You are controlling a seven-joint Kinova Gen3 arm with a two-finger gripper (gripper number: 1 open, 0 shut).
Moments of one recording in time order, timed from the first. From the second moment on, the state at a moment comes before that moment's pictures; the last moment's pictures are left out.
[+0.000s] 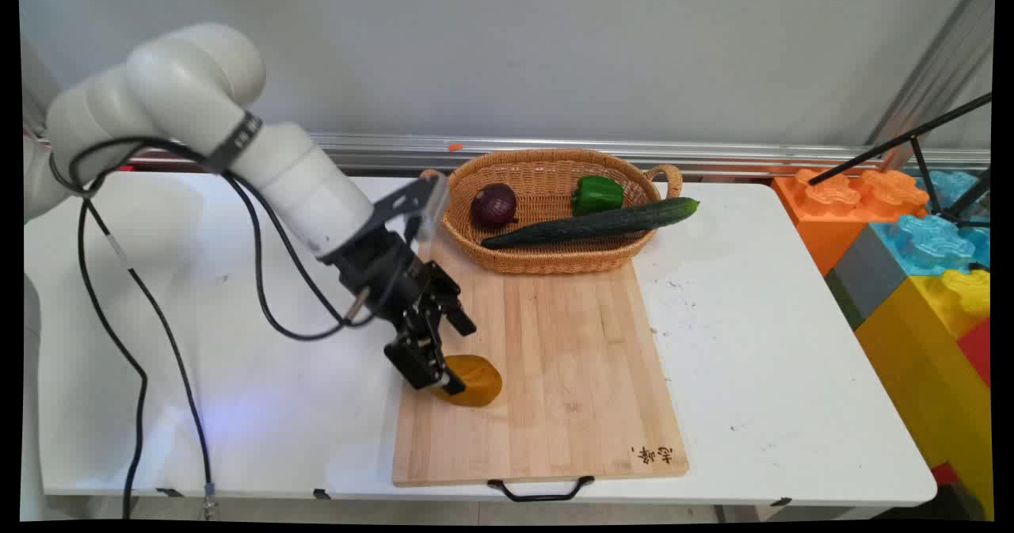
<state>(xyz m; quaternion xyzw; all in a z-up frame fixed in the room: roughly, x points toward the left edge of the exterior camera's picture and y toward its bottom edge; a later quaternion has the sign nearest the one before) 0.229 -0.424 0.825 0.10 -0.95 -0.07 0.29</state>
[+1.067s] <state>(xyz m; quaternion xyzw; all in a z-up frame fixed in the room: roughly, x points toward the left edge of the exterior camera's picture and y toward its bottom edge) 0.210 -0.429 0.782 0.11 -0.96 -0.04 0.26</state>
